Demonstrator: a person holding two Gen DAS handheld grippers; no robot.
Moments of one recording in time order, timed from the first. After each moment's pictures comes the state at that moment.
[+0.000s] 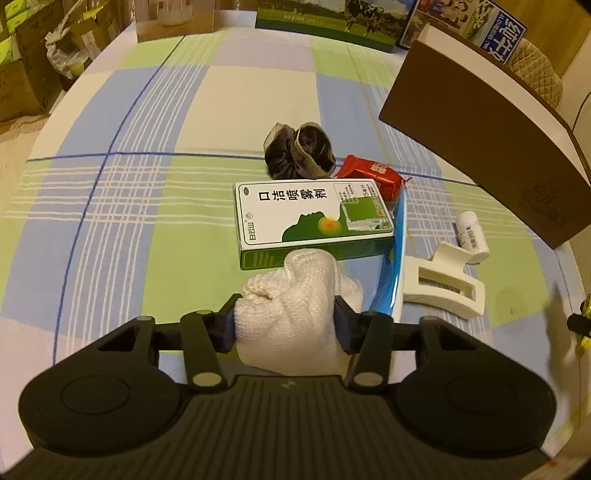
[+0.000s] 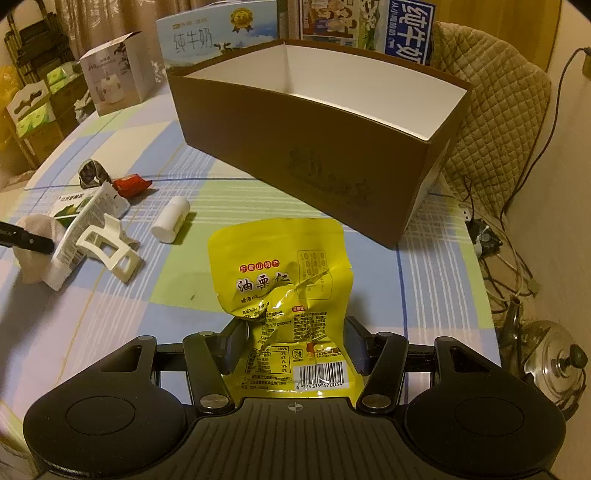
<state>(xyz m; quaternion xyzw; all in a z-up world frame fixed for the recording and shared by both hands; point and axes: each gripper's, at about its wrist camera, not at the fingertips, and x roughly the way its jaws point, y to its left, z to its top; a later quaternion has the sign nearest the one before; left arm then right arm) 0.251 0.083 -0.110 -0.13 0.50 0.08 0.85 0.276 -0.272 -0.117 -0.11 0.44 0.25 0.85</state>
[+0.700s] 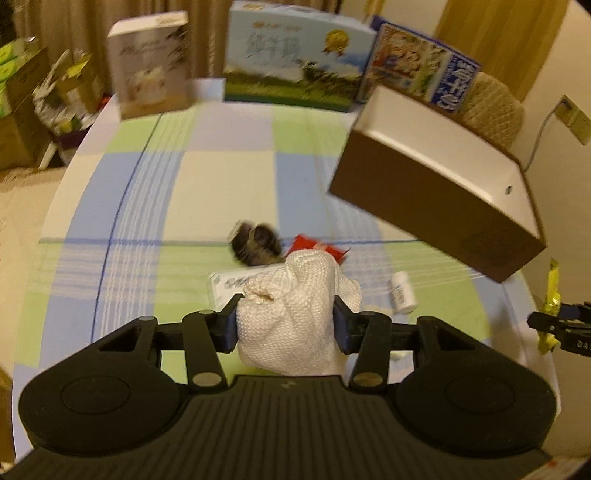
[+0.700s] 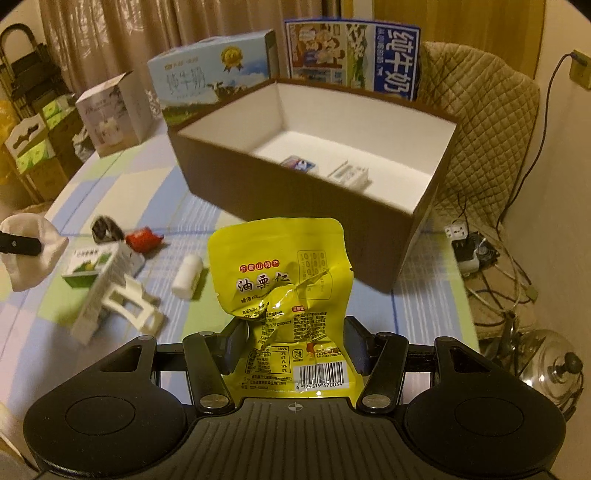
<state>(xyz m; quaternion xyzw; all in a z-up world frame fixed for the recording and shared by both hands) 0.260 0.064 -0.016 -0.12 0.45 0.05 0.88 0.292 -0.263 -0.060 -0.07 0.43 0.24 0.86</state>
